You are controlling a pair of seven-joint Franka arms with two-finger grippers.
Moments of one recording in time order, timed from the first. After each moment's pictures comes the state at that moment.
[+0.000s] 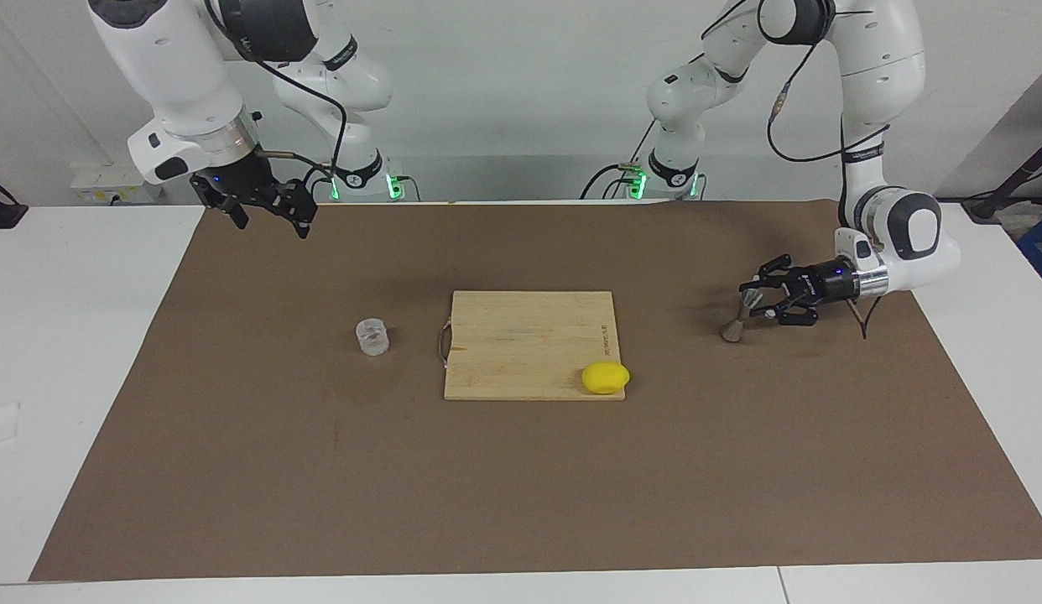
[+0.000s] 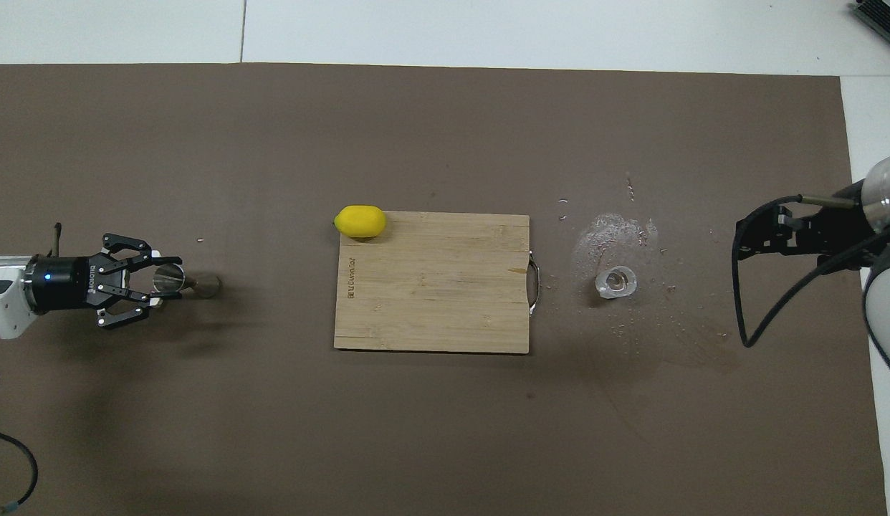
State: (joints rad) left arm 0.41 0.34 -0.02 -2.04 -1.14 1.48 2.33; right arm -0.01 -0.02 0.07 -1.62 -0.01 1.52 0.26
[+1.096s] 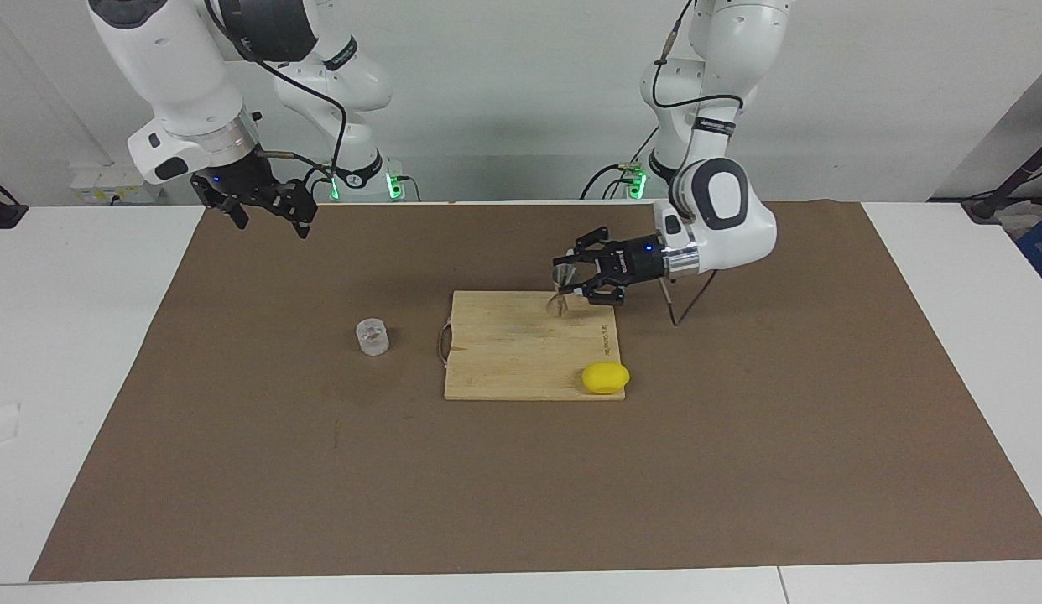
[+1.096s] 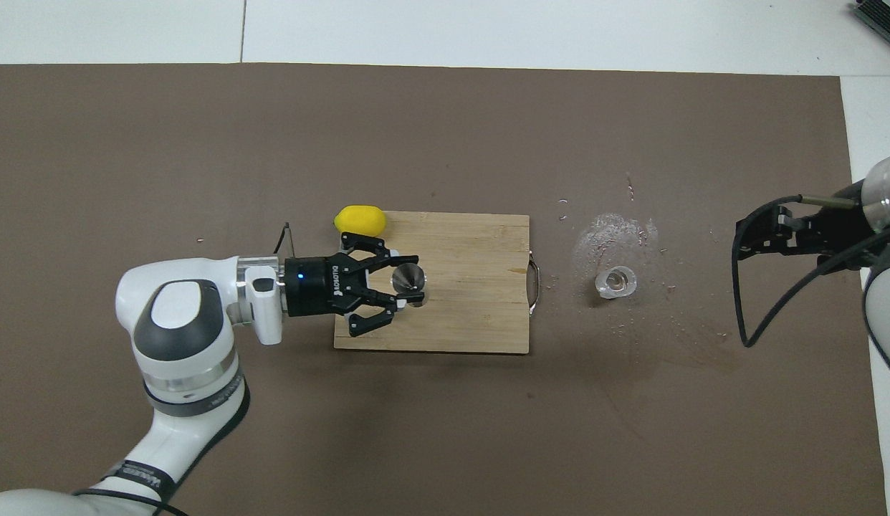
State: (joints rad) left arm -0.36 0.09 -0.03 -2.24 -1.72 2.04 2.09; right arm -0.01 -0.02 0.07 -1.62 -0.01 1.52 0.26
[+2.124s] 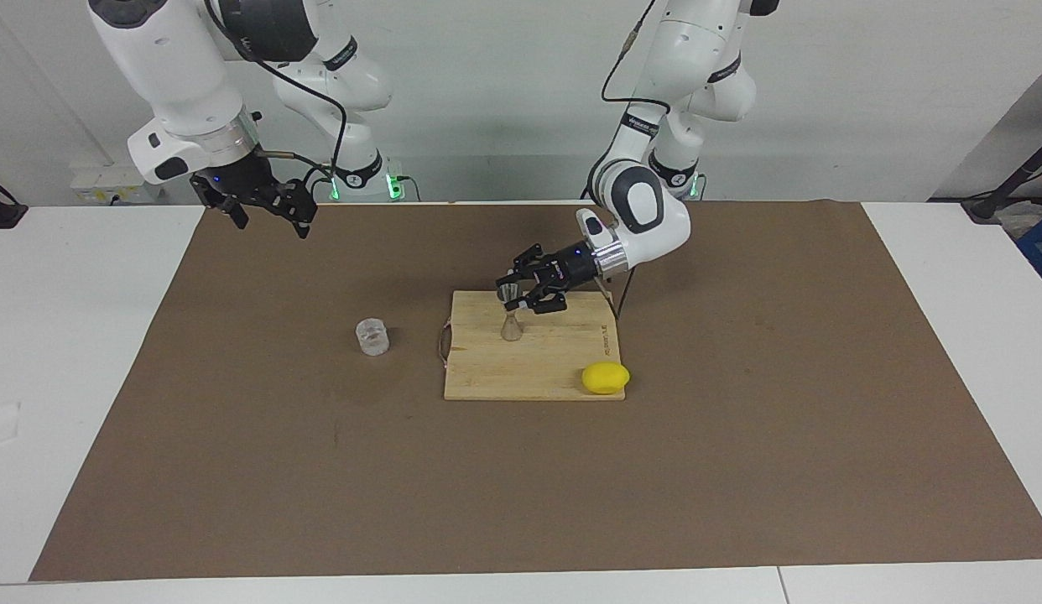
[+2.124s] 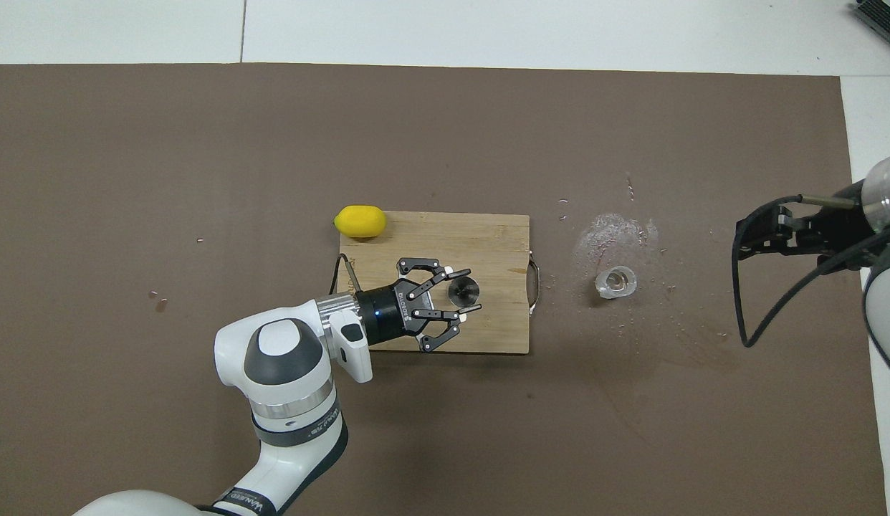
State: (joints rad) left arm -0.57 0.18 -0.03 -2.25 -2.08 2.27 2.50; right arm -0.01 -0.02 0.07 -1.62 -0.01 1.52 0.26
